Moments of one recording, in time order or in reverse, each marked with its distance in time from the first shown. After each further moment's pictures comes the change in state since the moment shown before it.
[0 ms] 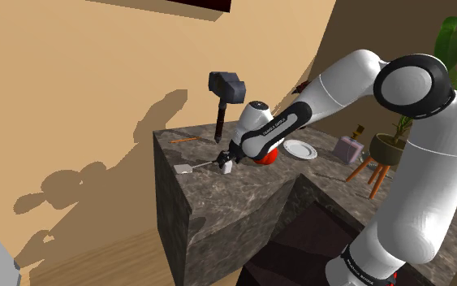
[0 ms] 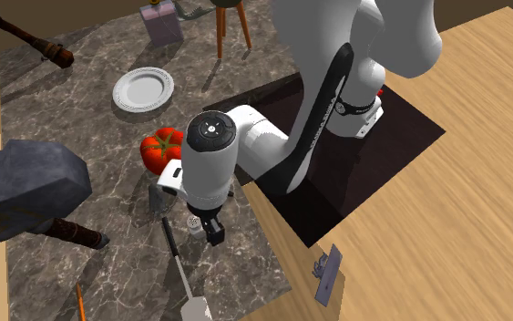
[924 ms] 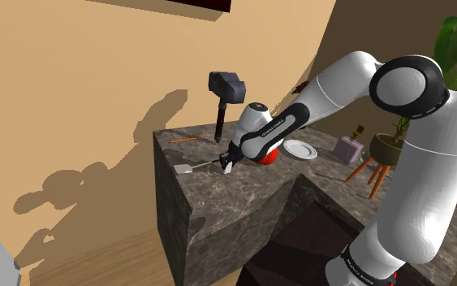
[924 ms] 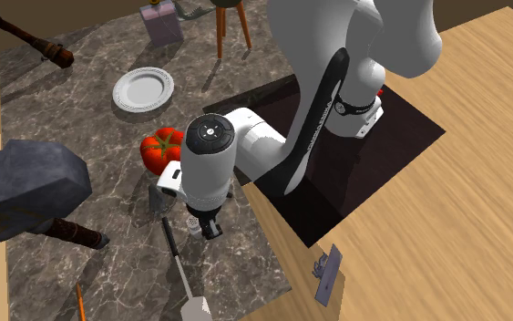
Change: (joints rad) arm -0.002 0.021 -0.003 0.008 -0.002 0.014 -0.001
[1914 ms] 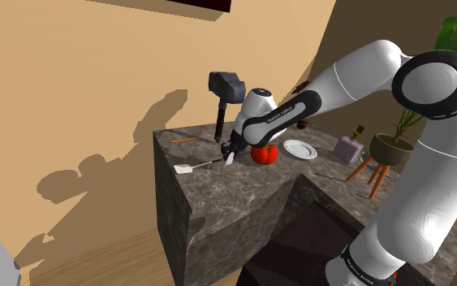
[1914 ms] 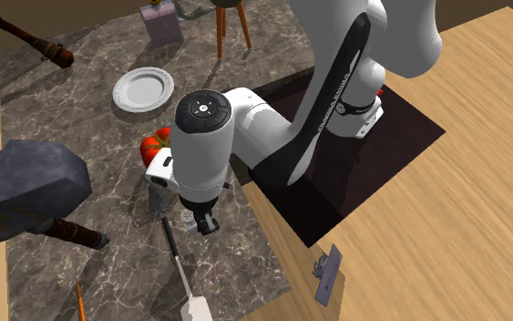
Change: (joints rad) arm -0.008 -0.113 0.014 0.014 0.027 -0.127 -0.023
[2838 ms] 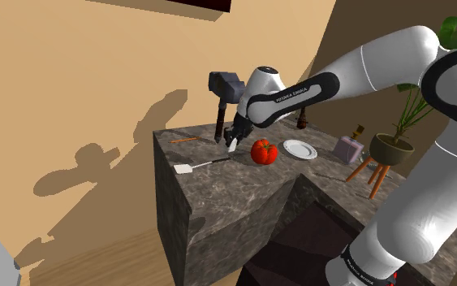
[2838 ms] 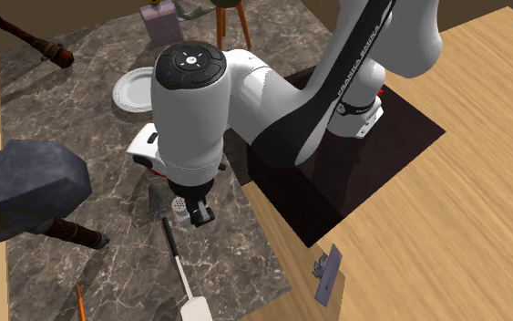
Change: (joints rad) arm -0.002 -0.131 0.006 0.050 0.027 -0.180 -0.021
